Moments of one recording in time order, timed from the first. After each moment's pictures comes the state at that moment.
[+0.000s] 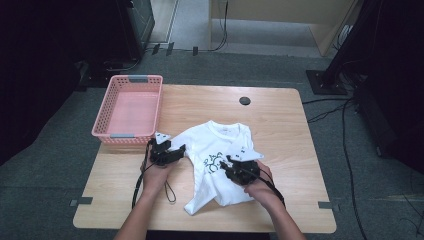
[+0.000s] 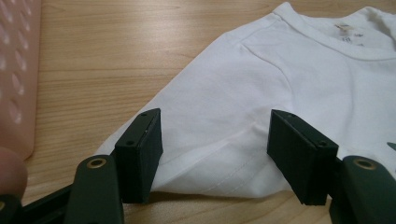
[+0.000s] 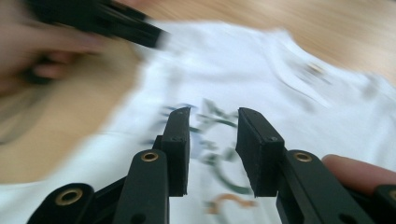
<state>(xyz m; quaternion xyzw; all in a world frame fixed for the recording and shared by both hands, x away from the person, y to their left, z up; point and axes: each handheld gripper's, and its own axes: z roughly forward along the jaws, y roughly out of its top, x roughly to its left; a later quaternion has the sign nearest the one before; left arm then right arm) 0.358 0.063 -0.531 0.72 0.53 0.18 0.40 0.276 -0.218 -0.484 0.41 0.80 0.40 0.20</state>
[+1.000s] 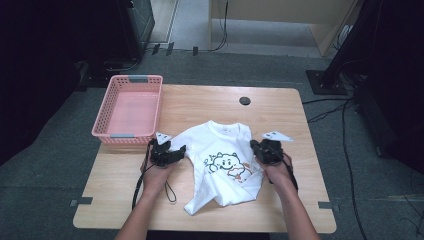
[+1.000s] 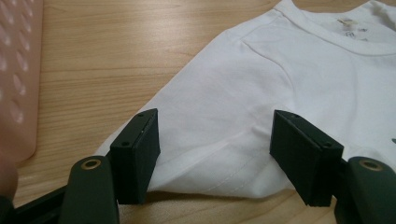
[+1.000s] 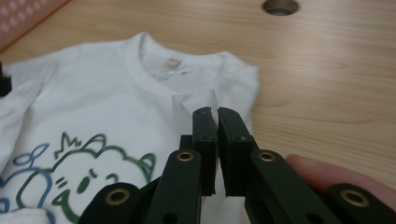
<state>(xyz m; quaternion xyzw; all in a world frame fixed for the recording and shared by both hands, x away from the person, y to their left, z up) 0.357 0.060 -0.531 0.73 0.53 0.19 0.39 0.323 -0.302 -0.487 0.56 0.69 0.41 0.21</state>
